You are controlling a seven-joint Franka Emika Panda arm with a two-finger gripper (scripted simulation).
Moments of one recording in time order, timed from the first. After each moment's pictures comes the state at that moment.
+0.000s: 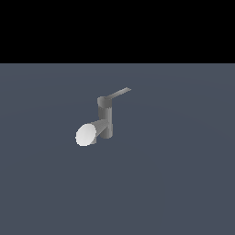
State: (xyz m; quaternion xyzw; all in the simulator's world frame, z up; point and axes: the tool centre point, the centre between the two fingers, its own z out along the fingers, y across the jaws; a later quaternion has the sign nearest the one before) arm -0.203 0.000 0.452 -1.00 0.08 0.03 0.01
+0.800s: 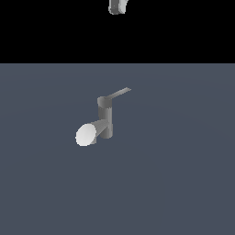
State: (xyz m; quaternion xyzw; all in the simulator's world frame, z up) arm -0.099 0.000 0.390 -0.95 0.30 0.04 0.05
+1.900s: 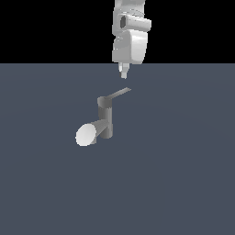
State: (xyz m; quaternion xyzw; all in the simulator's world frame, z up) arm 0.021 -0.018 0.250 -0.80 0.60 0.03 0.03
